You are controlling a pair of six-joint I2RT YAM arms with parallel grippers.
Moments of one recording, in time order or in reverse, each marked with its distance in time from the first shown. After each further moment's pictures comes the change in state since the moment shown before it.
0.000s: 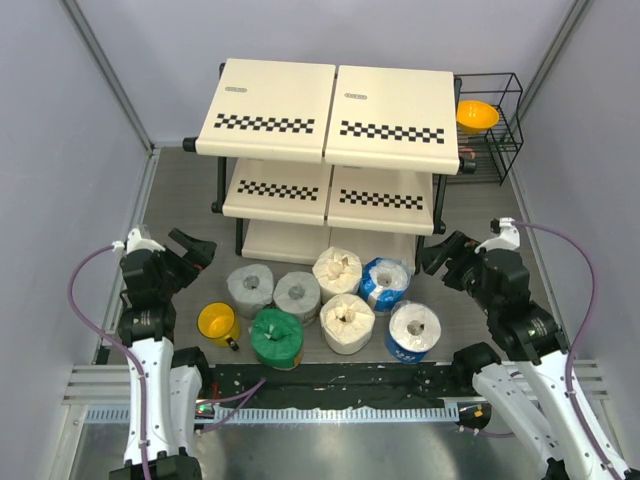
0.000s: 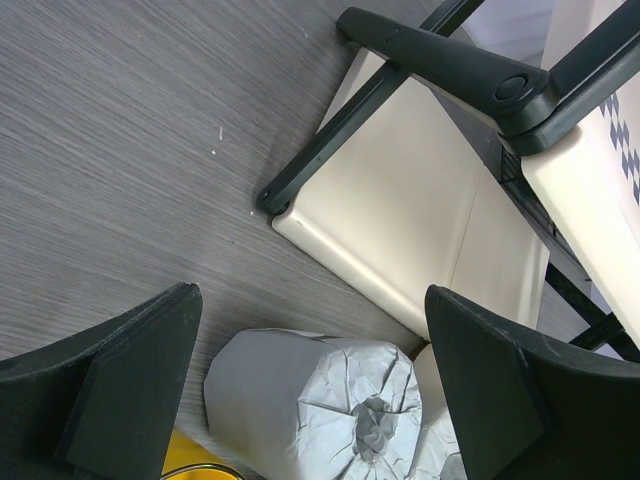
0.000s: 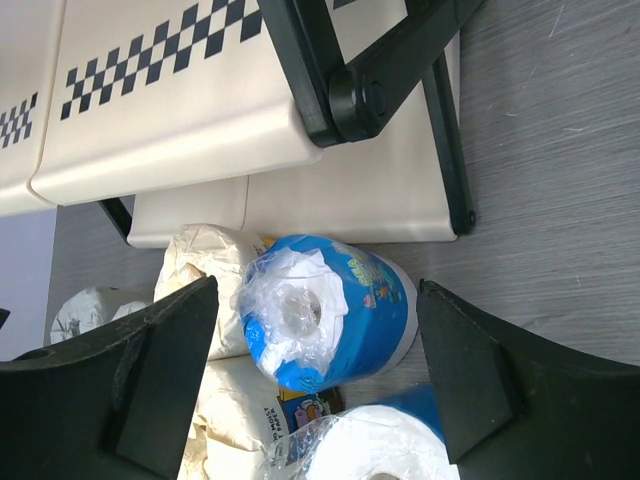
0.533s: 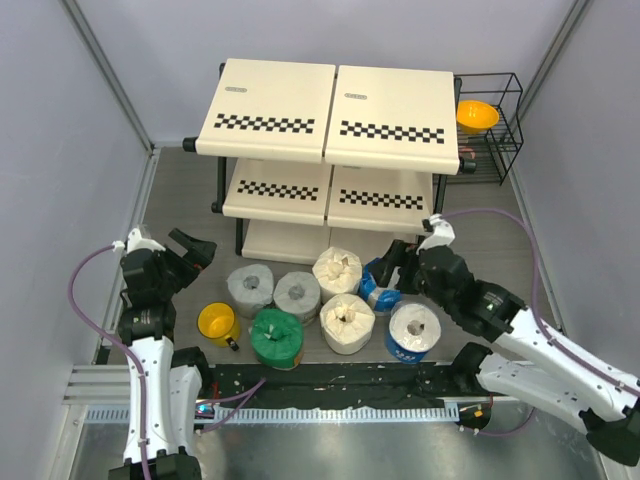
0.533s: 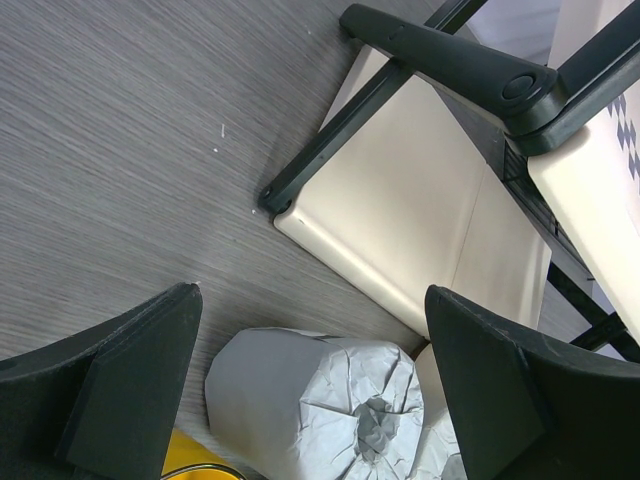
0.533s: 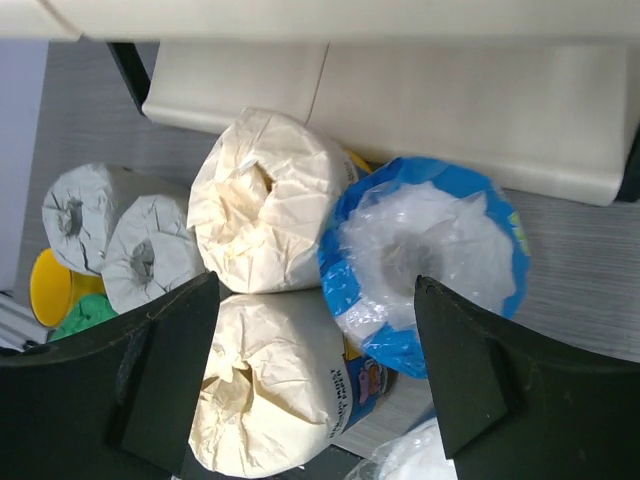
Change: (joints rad) left arm 0.000 0.009 0.000 -0.001 0.000 0.000; right arm 0.456 0.247 -0.008 0.143 0.171 0.079
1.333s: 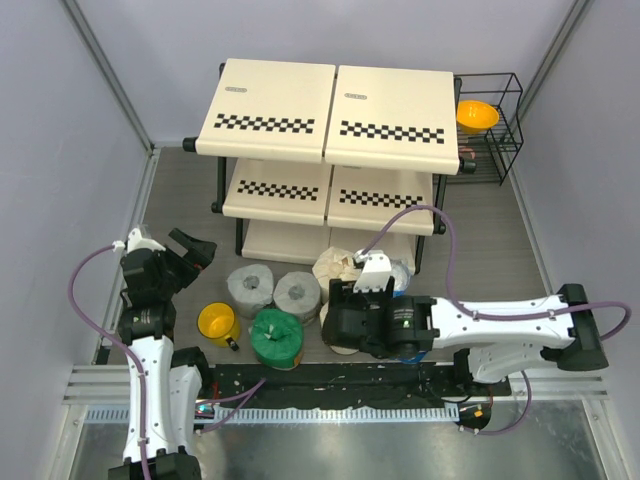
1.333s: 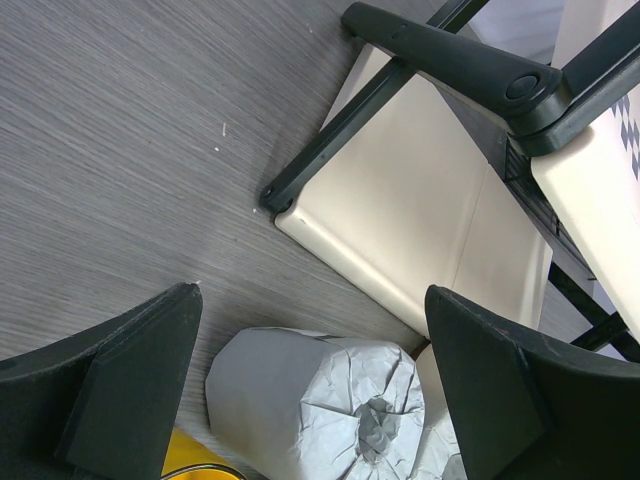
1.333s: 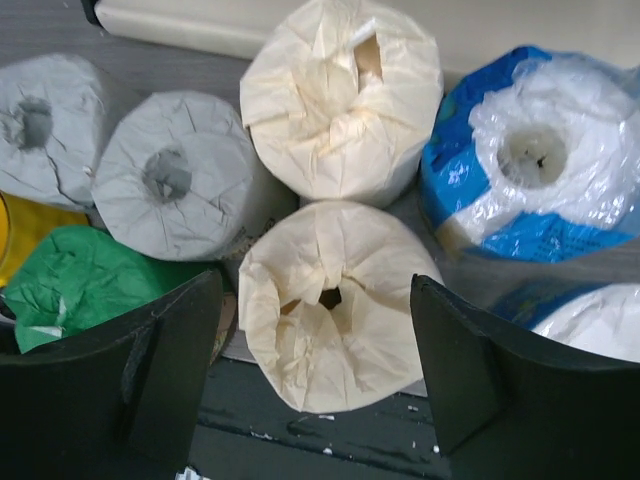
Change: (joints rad) left arm 0.000 0.000 0.000 0.000 0.000 0.000; right arm 0.684 0.517 0.390 -0.423 0.609 0.458
